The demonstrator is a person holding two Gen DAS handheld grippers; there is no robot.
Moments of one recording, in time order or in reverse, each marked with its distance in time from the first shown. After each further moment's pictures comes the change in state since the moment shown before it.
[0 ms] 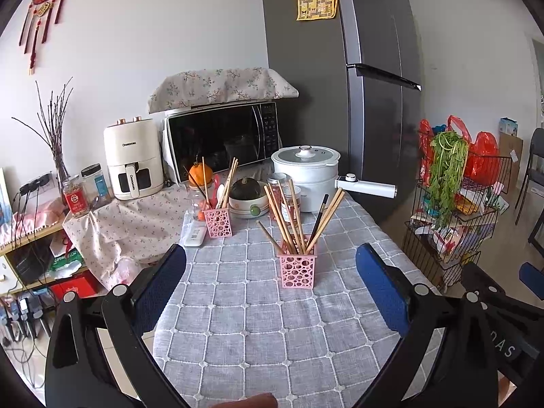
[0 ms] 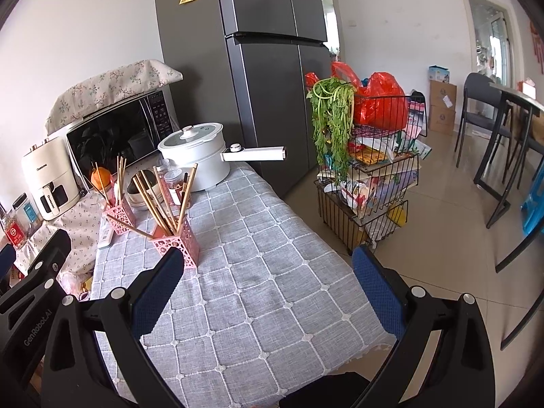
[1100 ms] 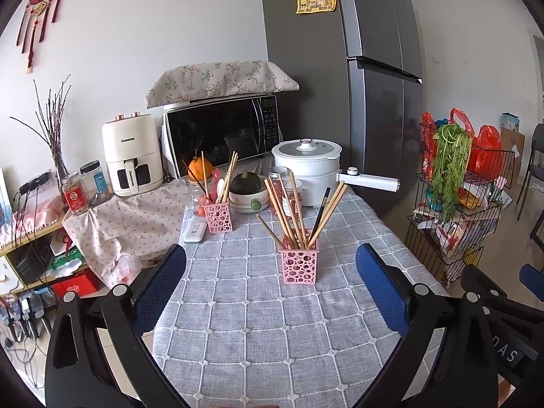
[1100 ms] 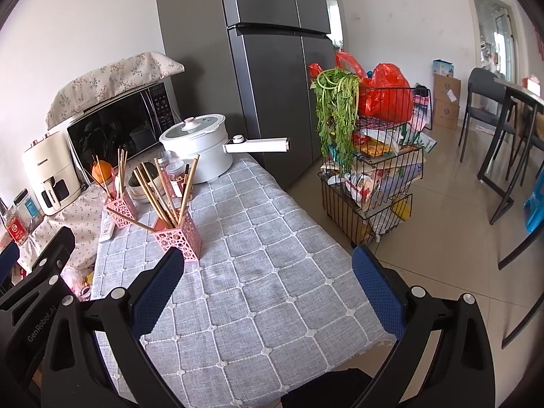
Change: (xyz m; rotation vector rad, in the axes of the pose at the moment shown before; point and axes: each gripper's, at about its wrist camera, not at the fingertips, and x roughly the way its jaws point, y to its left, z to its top) left arm 0.008 0.002 -0.010 0.007 0.013 0.001; right arm 0.010 0.001 -0.003 -0.003 0.034 0.013
